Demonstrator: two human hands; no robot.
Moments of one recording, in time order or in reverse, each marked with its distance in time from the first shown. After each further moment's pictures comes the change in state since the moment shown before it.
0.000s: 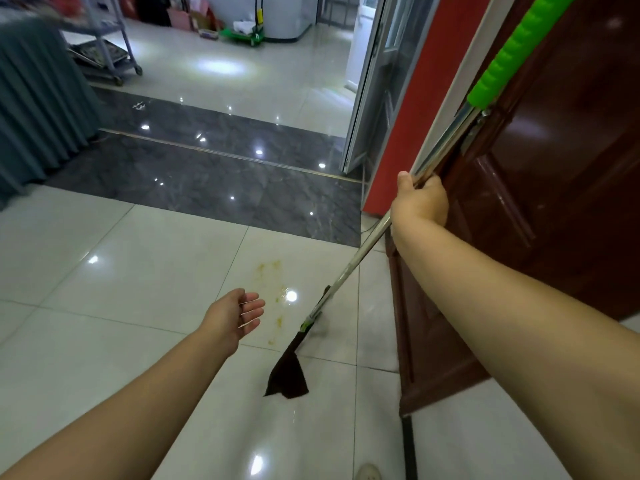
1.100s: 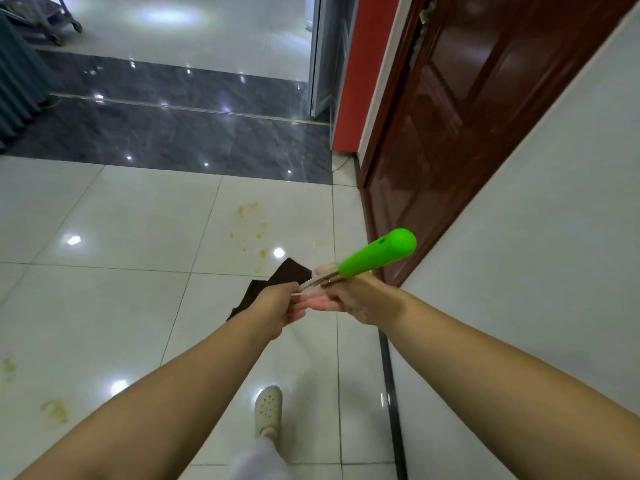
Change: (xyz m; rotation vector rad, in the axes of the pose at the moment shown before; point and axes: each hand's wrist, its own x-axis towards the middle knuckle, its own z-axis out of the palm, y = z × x) left_hand -0.176 -0.229 0.024 0.243 -0.180 -0.160; right_hand -0.253 0.179 -0.215 0.245 -1.073 0.638
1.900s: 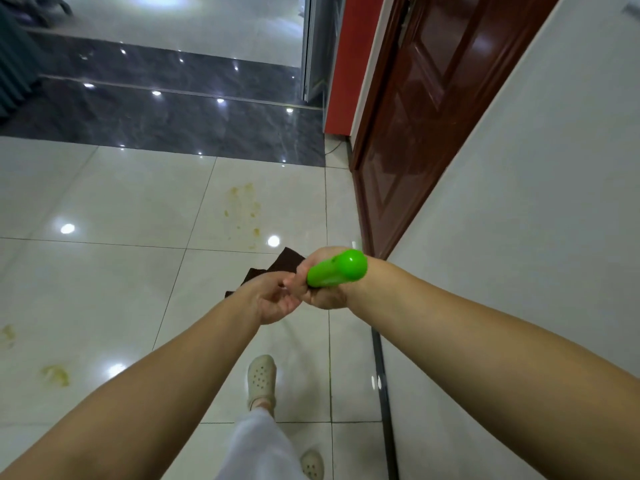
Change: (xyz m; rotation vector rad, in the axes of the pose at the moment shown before) left_hand -0.048 -0.074 -0.014 -0.477 -0.279 -0.257; right_hand -0.078 0.043 0.039 0.466 0.139 0.428
